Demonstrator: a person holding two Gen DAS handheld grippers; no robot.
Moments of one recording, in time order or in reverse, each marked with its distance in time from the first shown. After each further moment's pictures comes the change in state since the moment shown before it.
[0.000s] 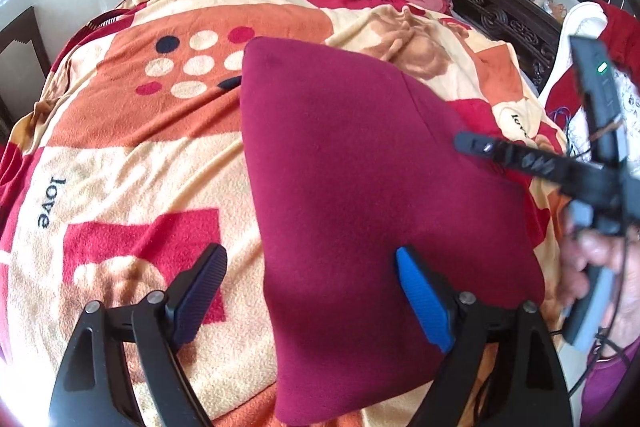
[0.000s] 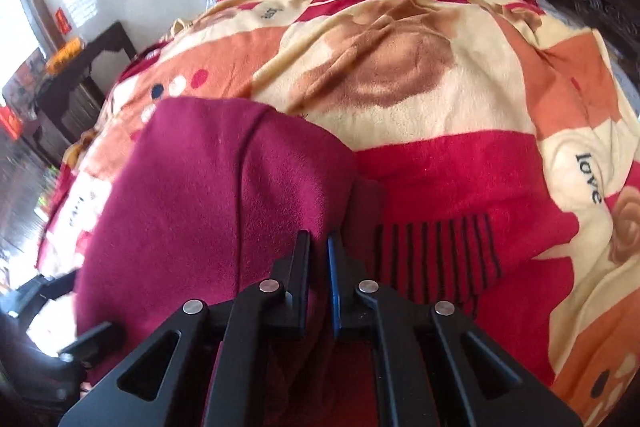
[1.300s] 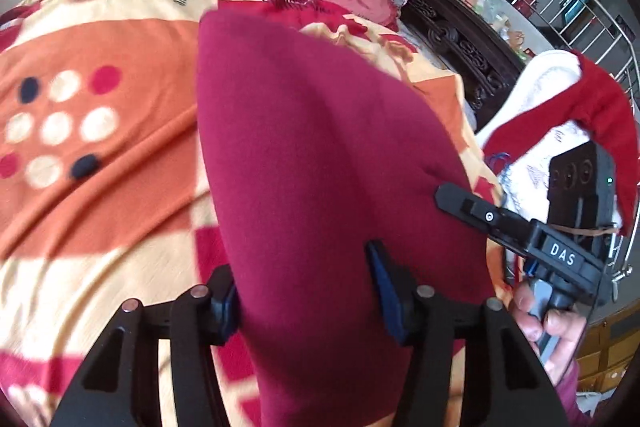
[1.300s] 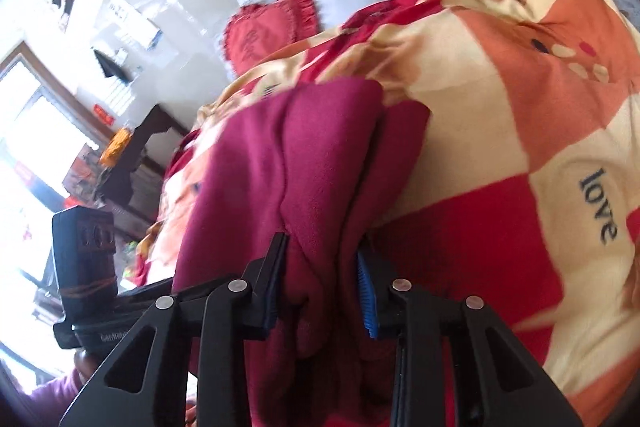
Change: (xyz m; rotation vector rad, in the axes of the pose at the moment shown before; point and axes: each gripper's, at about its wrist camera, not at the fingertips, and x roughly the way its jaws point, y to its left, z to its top) left arm 0.046 -0.020 0.113 -0.046 0.073 -0.343; right arm -0.023 -0.090 0.046 0.217 -0.087 0.319
